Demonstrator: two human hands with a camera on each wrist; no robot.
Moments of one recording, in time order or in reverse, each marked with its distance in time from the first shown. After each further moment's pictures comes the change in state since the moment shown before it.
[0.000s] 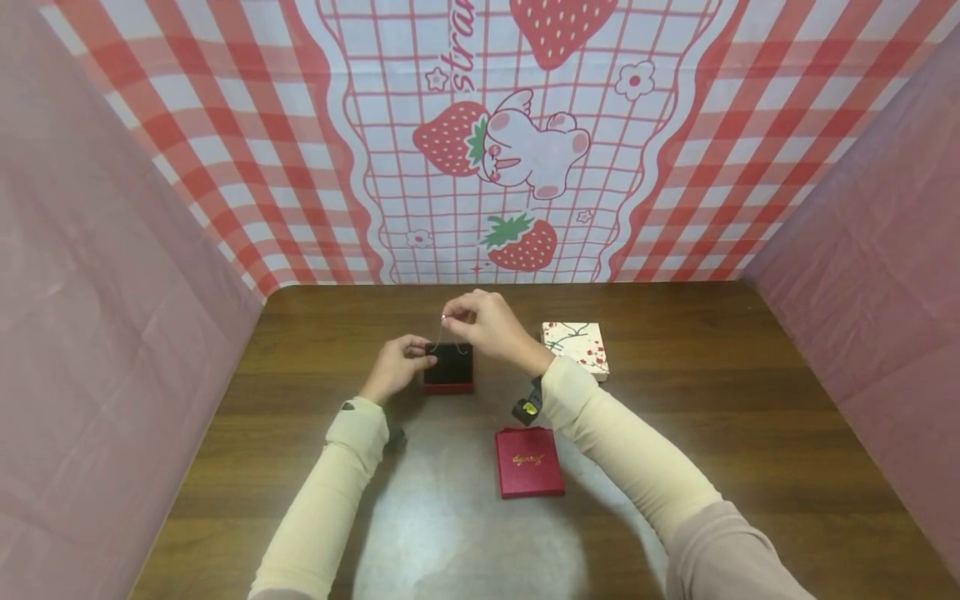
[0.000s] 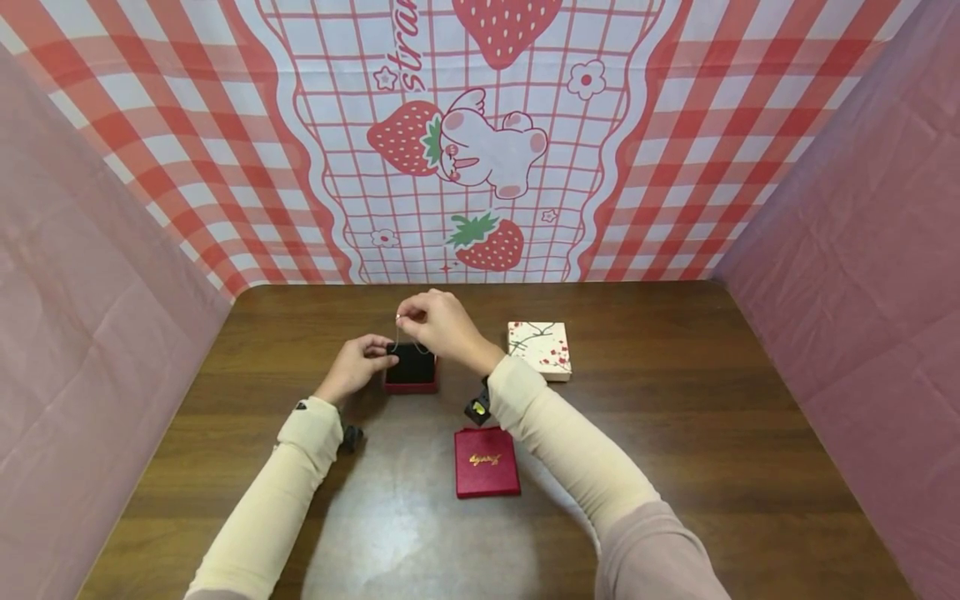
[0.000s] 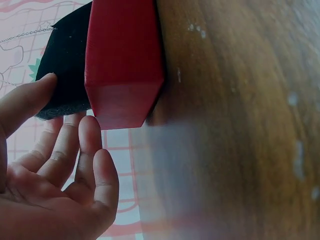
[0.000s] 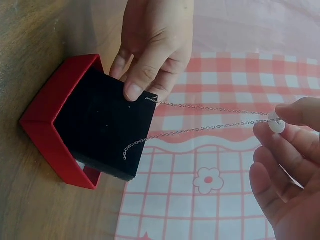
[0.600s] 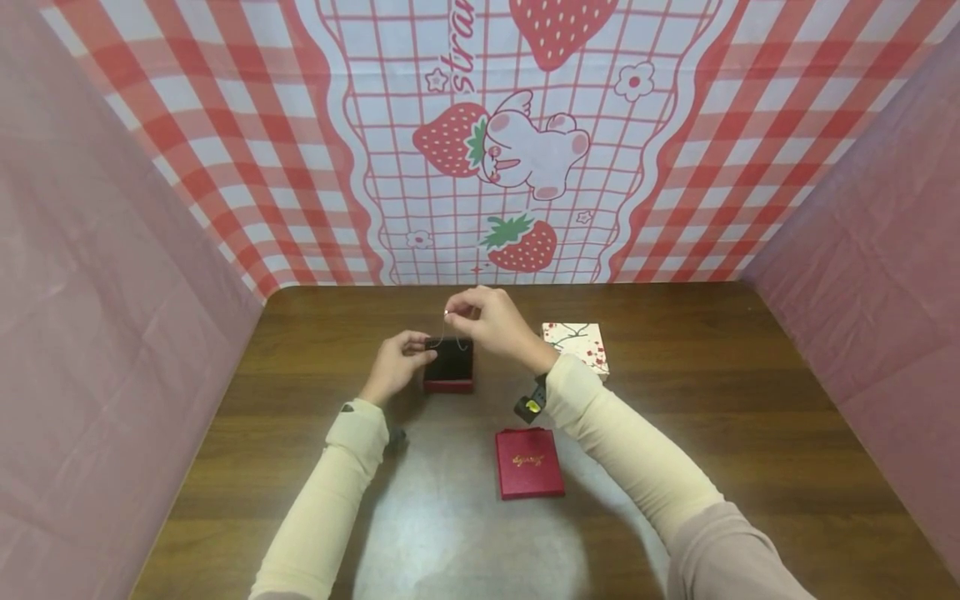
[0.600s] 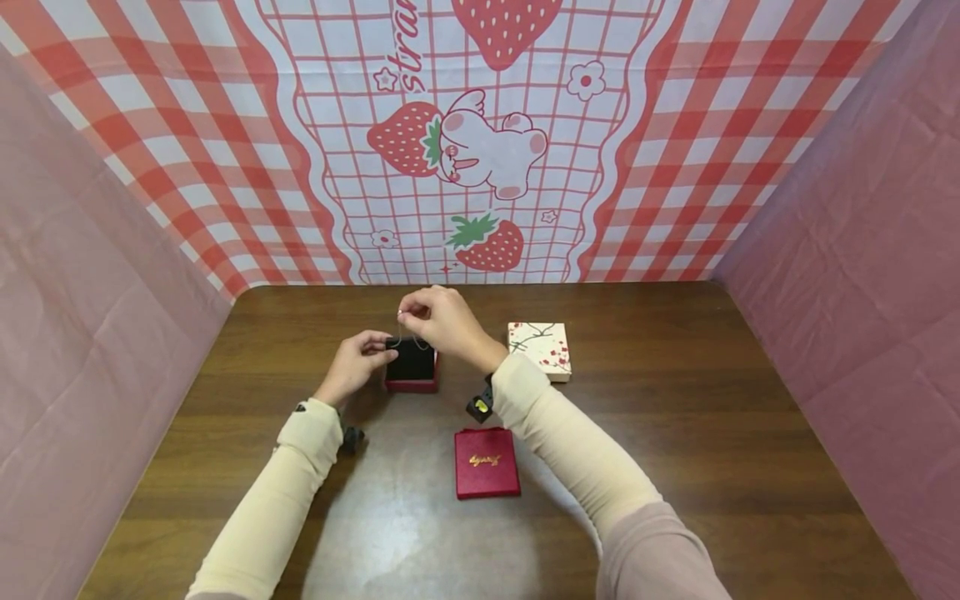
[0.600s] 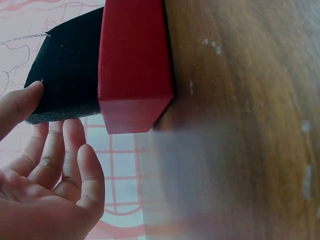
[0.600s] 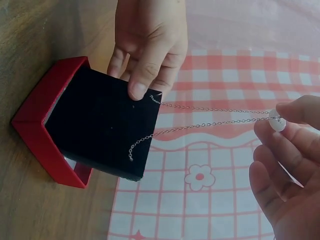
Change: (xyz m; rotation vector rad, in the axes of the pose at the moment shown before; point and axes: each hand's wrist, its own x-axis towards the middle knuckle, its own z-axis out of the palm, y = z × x) left_hand -0.001 0.004 0.000 -0.079 0.048 0.063; right_hand 0.001 -0.001 -0.008 0.023 0.029 -0.011
